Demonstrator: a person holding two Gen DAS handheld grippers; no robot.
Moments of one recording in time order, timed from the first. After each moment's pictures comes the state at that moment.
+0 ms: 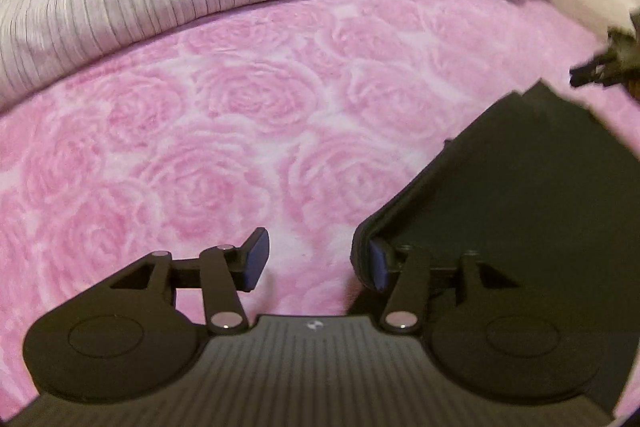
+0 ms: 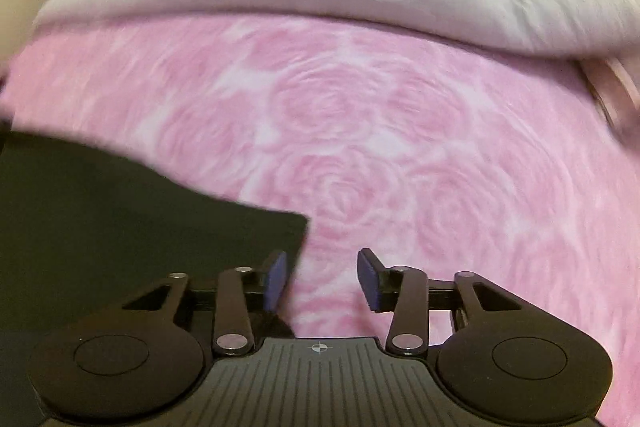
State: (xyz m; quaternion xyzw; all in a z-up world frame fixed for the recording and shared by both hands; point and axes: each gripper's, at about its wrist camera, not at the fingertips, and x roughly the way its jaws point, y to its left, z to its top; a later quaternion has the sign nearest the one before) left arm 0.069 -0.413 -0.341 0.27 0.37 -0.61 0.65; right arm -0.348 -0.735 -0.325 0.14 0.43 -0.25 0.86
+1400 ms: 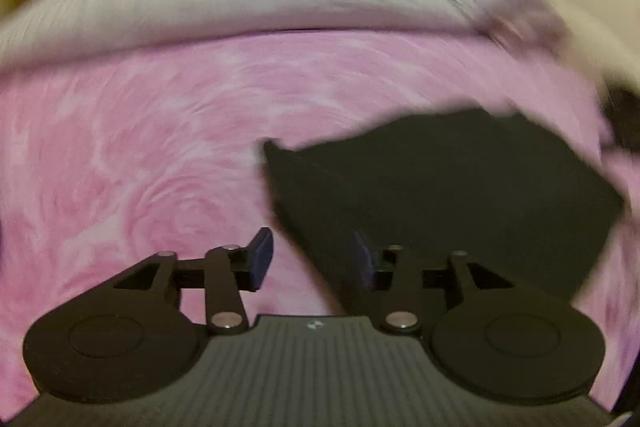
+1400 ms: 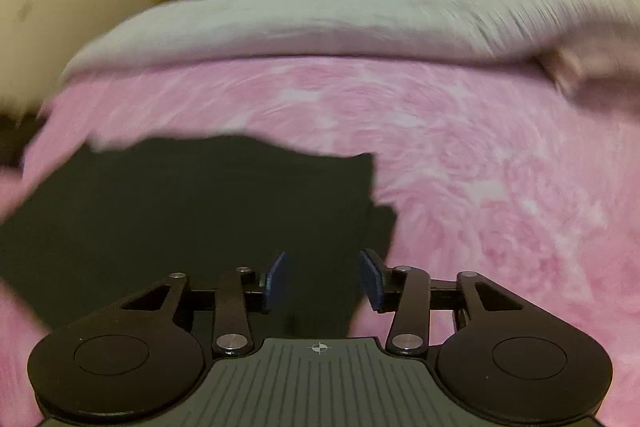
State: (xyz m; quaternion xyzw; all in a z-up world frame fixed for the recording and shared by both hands) left arm -0.057 -0.243 -0.311 0.25 0.27 -0.59 0.71; right arm -0.462 -0.581 -0.318 0.10 0.34 -0.25 0.90
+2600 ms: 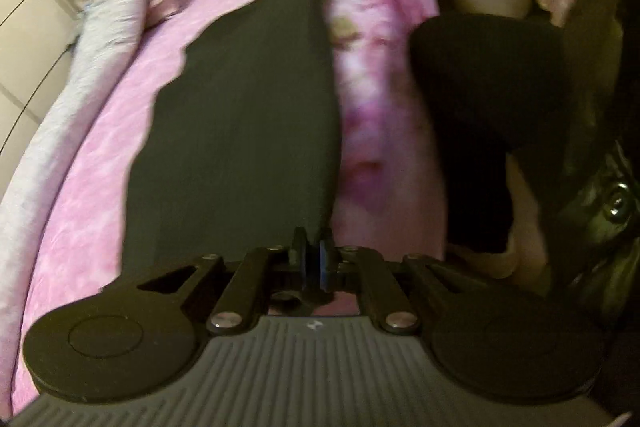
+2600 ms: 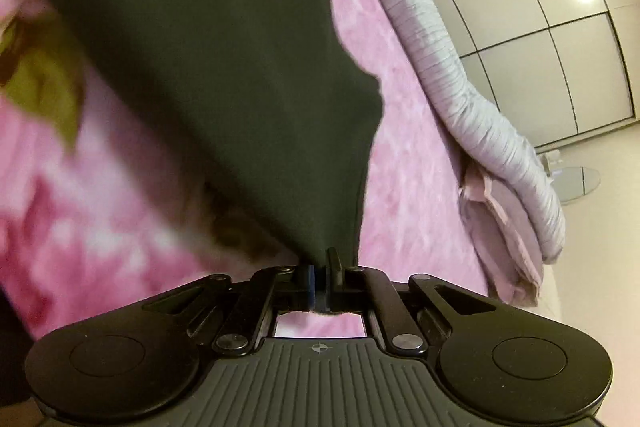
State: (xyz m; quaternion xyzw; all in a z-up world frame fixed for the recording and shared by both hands) left arm -0.364 -0.134 -0.348 0.52 0.02 -0.73 0.45; right arm -0.585 -0.527 -0.430 -0.35 0.51 -0.26 0.74
